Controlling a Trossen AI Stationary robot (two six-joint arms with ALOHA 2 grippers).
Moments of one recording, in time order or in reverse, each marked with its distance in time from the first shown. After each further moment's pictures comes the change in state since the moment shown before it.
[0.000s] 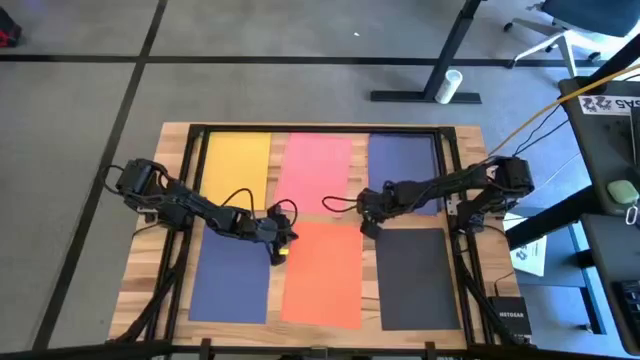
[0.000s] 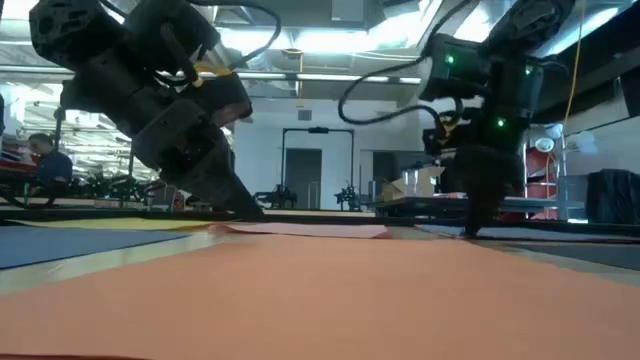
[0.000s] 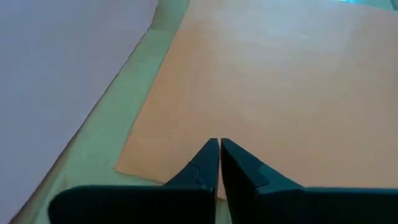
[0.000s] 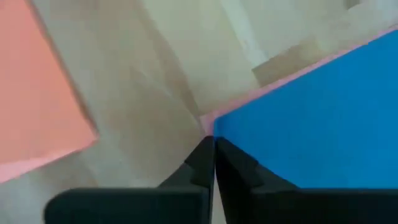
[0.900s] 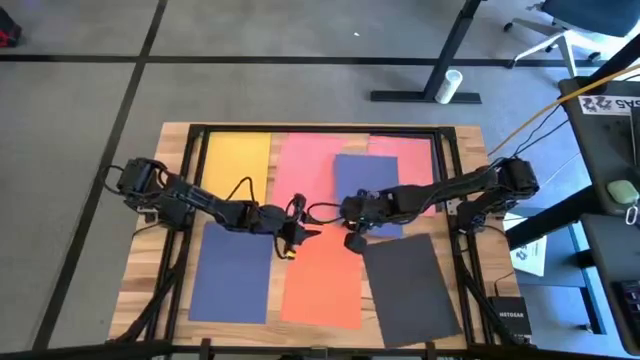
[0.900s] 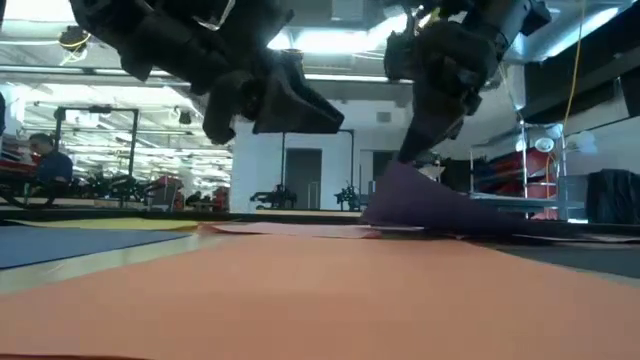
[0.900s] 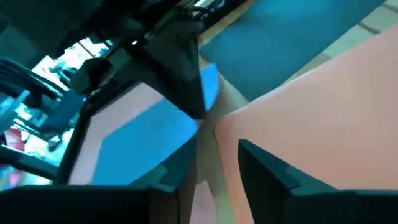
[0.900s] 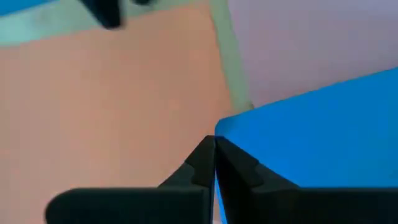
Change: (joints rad) left arm 0.066 0.000 0.162 0.137 0.024 0.816; right arm 0.117 -0.011 0.159 0.194 -0.142 -0.067
